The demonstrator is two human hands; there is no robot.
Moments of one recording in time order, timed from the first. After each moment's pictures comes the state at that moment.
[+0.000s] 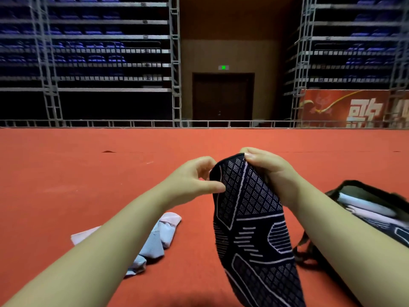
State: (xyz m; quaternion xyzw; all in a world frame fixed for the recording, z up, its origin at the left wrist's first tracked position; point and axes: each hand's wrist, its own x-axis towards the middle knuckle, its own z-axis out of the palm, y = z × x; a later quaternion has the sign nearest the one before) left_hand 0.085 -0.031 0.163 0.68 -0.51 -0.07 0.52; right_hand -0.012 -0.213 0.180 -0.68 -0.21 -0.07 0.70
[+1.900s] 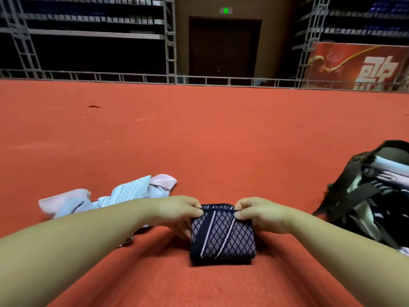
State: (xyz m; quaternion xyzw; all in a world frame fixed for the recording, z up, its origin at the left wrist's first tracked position) left_hand 0.185 -0.045 -0.012 0.79 -0.30 -0.39 0.38; right_hand 0.078 -0.270 -0.024 -0.77 0.07 0.19 0.61
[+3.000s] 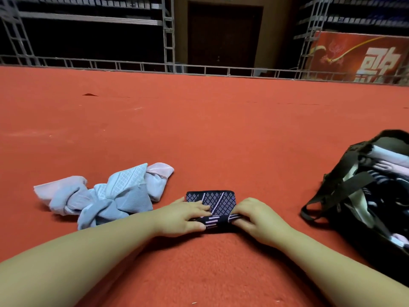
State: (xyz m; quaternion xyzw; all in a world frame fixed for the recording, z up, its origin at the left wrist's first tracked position) left_hand 0.166 -0.048 -0.052 0.83 -0.53 -0.15 0.09; right_hand 0.050 -0.264 -0.061 -0.98 -0.11 -0.10 0.14
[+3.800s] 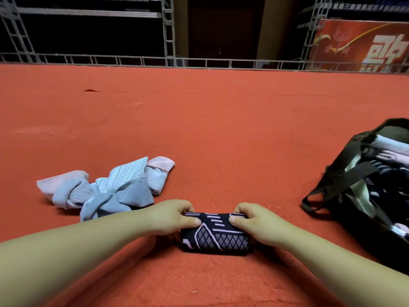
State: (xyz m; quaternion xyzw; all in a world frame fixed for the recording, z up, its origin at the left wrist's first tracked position) left_hand 0.138 -0.024 -0.036 0.85 -0.32 -0.28 0.29; right_hand 0.027 -0.238 -0.048 -0.93 0.07 0.05 0.36
